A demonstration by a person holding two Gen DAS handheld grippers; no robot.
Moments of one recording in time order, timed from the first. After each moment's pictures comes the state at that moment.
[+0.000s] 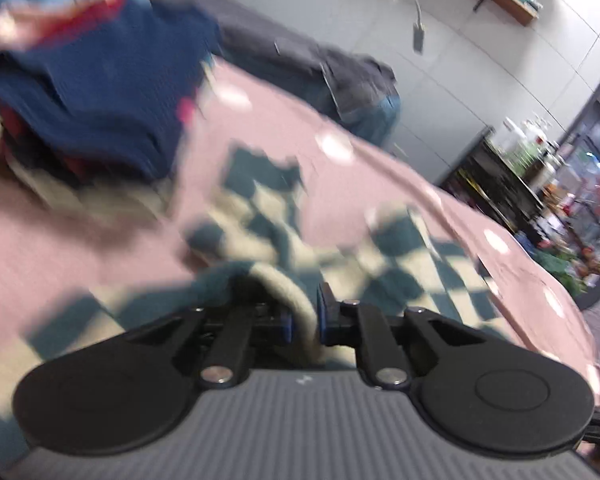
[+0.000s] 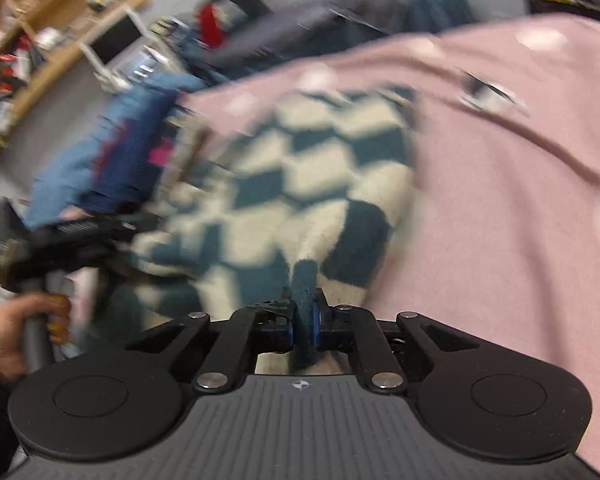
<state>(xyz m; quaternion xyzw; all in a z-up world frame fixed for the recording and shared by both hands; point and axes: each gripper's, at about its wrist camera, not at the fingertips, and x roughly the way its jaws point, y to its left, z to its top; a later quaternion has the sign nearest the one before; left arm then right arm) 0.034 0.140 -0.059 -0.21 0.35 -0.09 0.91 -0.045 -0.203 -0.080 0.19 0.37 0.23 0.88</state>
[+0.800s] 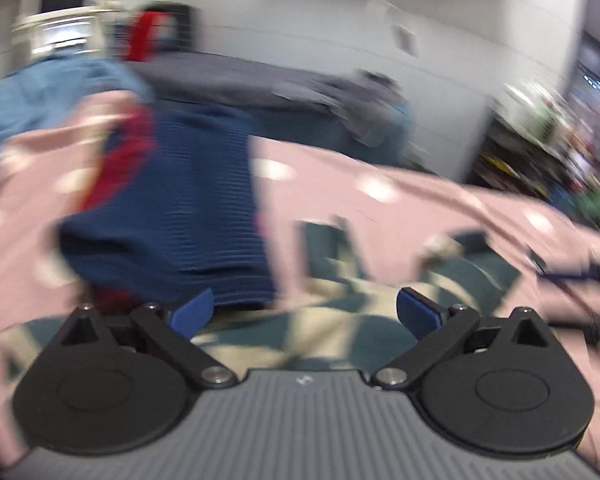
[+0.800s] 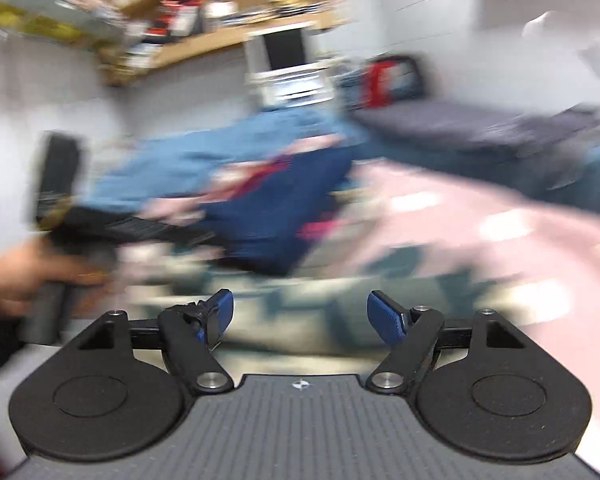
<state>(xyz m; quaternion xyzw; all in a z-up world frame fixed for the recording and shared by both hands) 0.060 0.180 -0.009 -0.04 0.33 -0.12 0.94 0.024 -0.143 -0.036 0.01 0.24 0.28 0.93</state>
